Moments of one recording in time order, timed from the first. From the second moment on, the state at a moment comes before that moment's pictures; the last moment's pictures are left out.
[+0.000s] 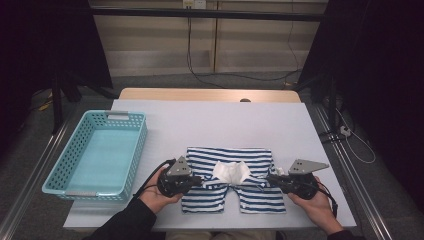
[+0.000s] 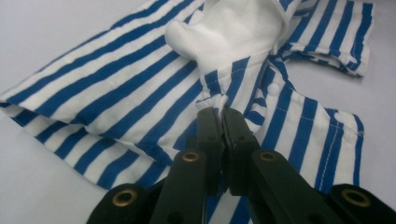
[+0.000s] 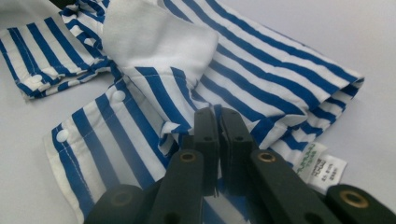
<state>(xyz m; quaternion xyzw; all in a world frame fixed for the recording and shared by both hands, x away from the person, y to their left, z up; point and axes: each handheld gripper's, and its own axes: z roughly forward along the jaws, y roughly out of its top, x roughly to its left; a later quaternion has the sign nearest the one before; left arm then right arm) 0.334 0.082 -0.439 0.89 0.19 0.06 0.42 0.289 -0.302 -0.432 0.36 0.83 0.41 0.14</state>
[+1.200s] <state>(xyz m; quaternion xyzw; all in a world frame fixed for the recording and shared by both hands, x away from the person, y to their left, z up) 0.330 0.085 -0.447 0.88 0.23 0.02 0.43 0.282 -0.302 -0.442 0.36 0.84 0.39 0.10</state>
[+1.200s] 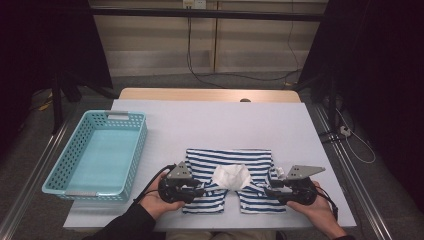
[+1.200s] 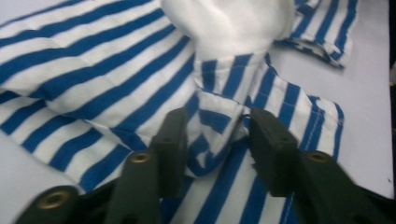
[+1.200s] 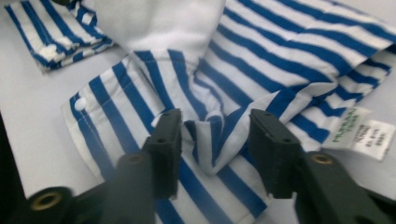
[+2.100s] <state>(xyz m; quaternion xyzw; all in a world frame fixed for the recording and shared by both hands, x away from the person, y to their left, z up) 0.364 0.045 -0.426 0.84 0.25 0.09 0.47 0.323 -0.257 -0.418 0.39 0.80 0.45 0.09</state>
